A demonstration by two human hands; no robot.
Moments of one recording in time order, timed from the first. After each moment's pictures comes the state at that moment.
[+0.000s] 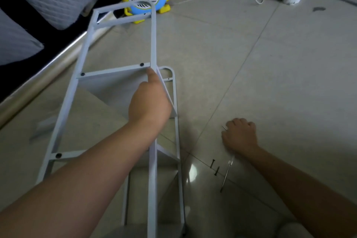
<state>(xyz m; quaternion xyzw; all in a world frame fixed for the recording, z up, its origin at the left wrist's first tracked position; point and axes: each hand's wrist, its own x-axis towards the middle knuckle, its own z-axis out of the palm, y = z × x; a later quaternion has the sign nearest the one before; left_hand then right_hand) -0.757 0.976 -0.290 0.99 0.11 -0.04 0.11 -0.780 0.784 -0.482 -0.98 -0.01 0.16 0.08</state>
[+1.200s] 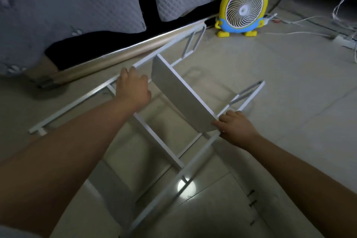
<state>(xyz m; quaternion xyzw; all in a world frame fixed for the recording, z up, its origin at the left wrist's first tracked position) -0.789 1.206 -0.301 0.97 0.22 -0.04 -0.08 -0.716 0.932 -0.407 -0.85 -0.52 -0.06 -0.03</state>
